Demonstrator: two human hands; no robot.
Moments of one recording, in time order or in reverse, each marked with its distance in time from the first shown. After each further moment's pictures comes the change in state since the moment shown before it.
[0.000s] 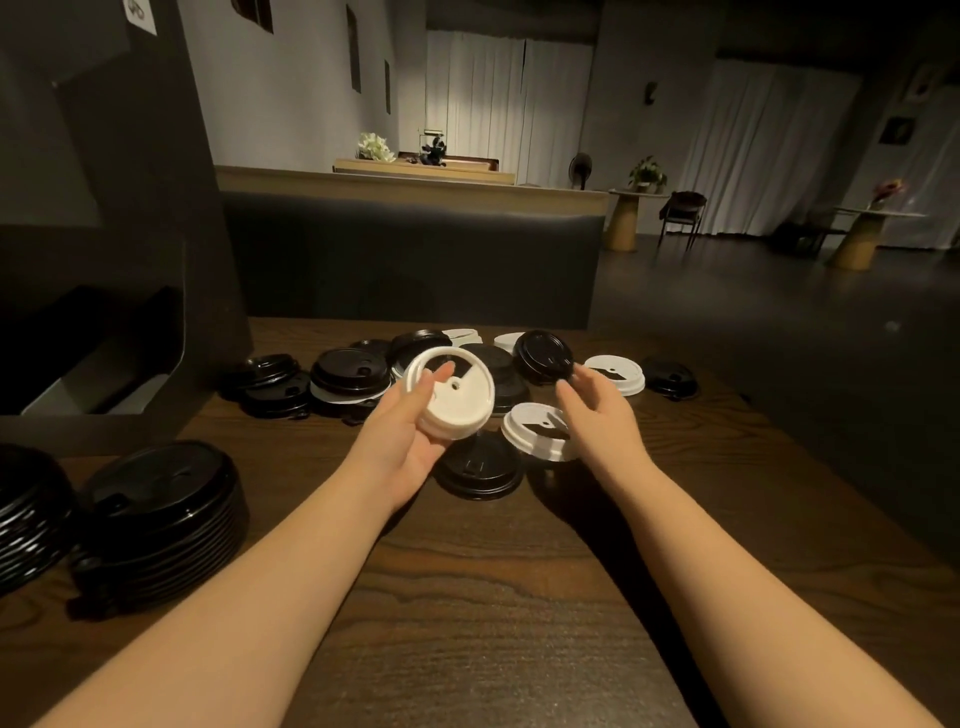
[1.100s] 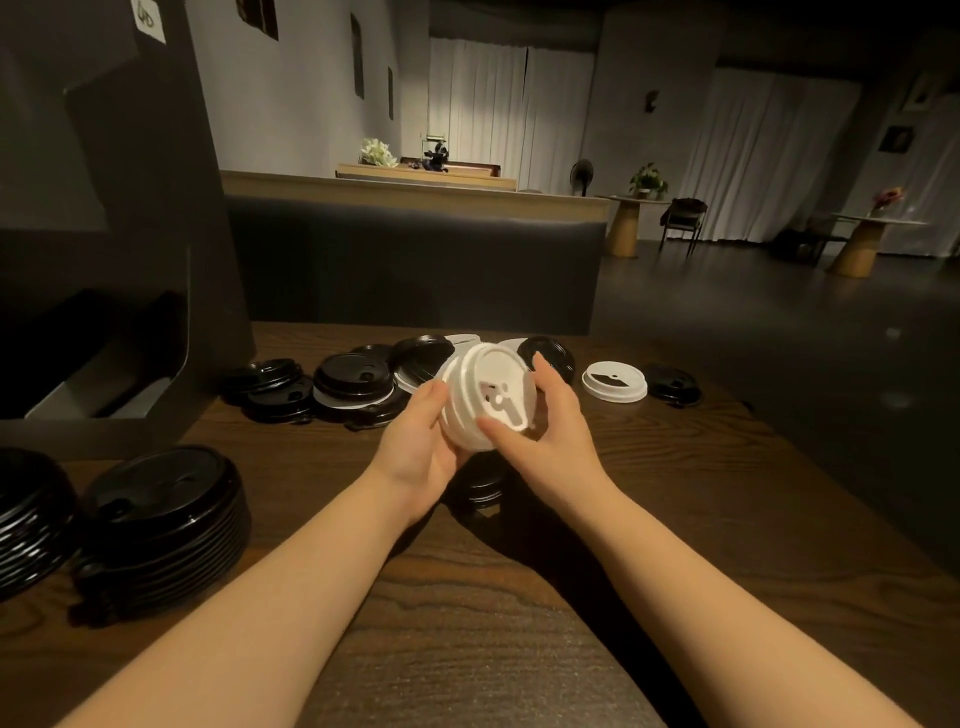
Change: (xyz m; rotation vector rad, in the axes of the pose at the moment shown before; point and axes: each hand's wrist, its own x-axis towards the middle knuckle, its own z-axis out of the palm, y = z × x) left_hand -0.002 -0.012 0.004 0.106 -0.111 0.048; right_hand -0.031 -0.015 0.028 0.082 -0.142 -0.205
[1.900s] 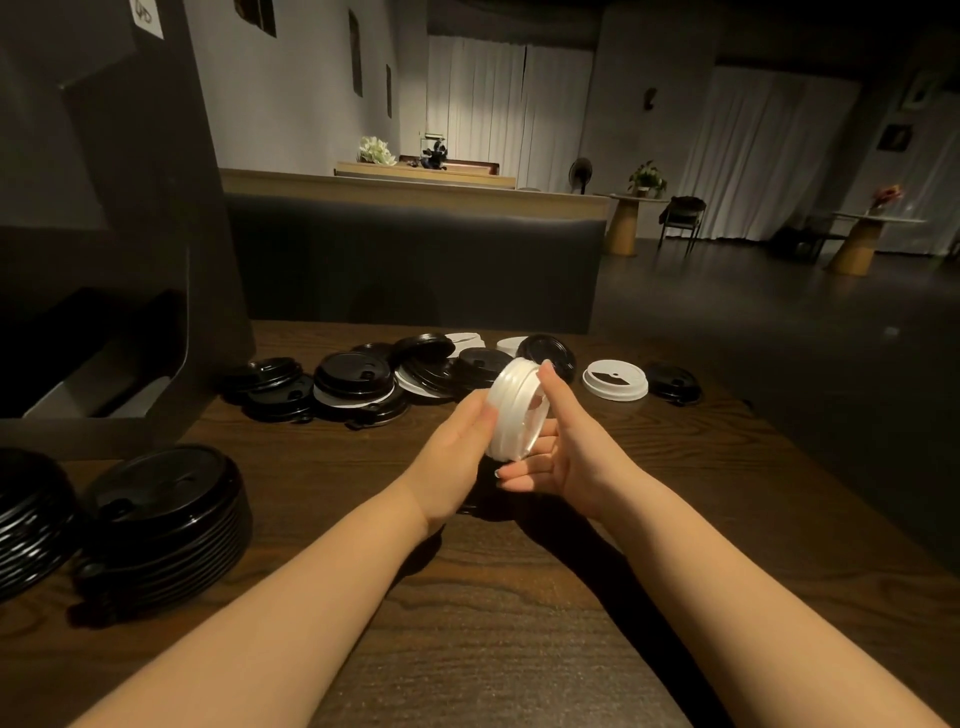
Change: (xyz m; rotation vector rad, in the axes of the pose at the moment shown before) left_hand -0.015 -0.007 0.007 0.655 -0.293 0.238; right_hand 0.006 -0.017 -0.017 0.519 -0.247 0.589
